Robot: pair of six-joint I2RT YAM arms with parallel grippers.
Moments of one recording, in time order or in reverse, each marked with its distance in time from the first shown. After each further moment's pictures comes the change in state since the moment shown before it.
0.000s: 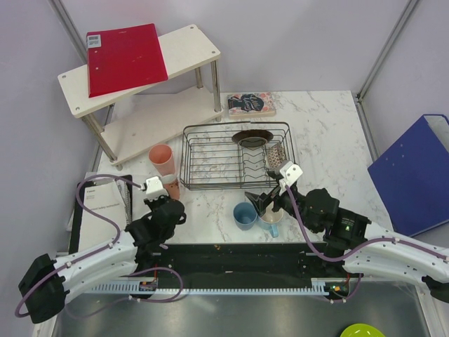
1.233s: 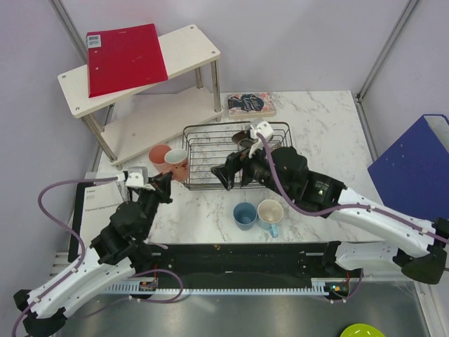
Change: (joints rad) left arm 0.000 -0.403 0.224 0.031 0.321 0.431; right arm -0.059 0.421 0.494 -0.143 -0.154 0.322
